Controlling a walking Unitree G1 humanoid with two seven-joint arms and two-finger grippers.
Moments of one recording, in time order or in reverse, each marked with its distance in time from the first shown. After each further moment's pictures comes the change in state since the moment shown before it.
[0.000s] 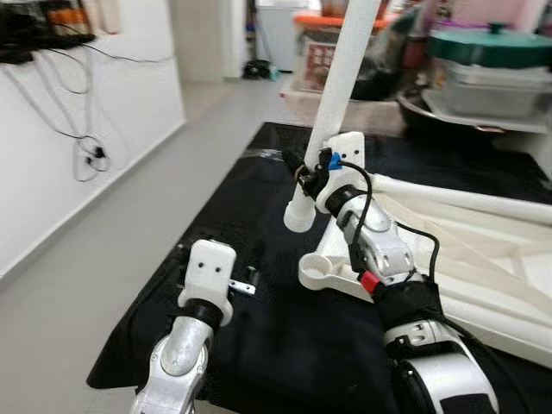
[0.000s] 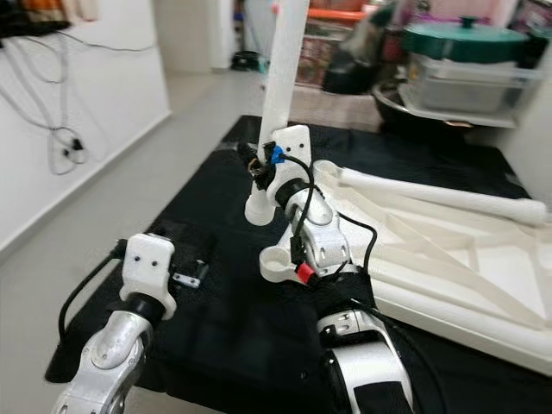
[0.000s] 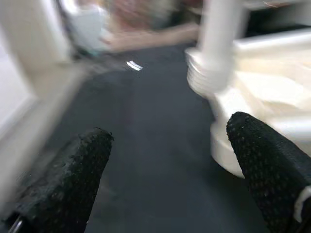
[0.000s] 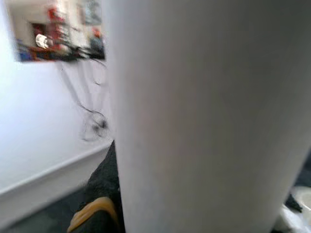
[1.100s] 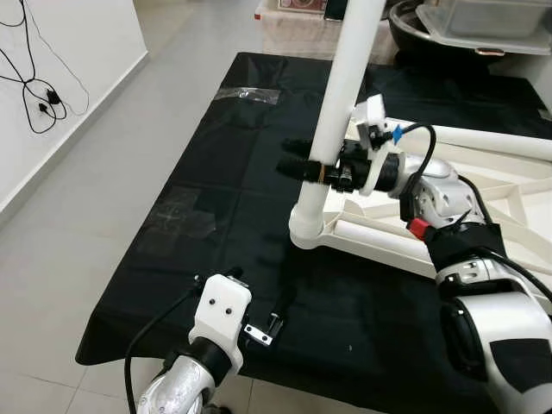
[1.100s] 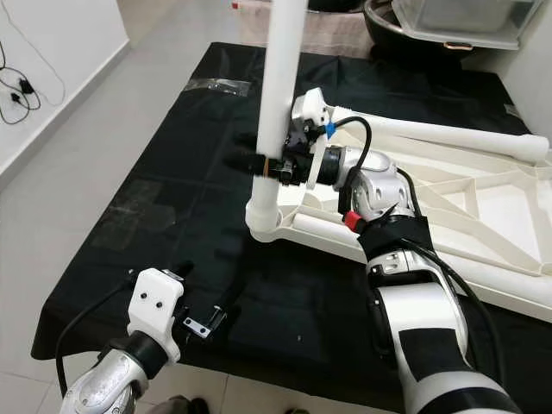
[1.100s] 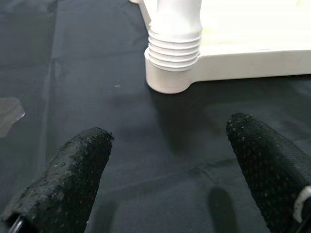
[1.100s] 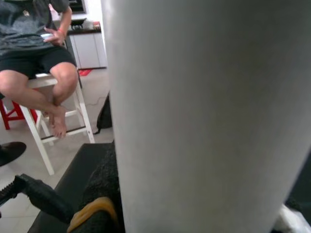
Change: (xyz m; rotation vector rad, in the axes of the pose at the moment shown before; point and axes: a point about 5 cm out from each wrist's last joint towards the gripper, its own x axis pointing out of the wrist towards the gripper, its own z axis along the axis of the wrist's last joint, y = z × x) left arm -0.034 -0.010 0.010 -0.057 0.040 -0.158; right arm -0.014 -0.004 0.040 -0.002 0.027 0.922
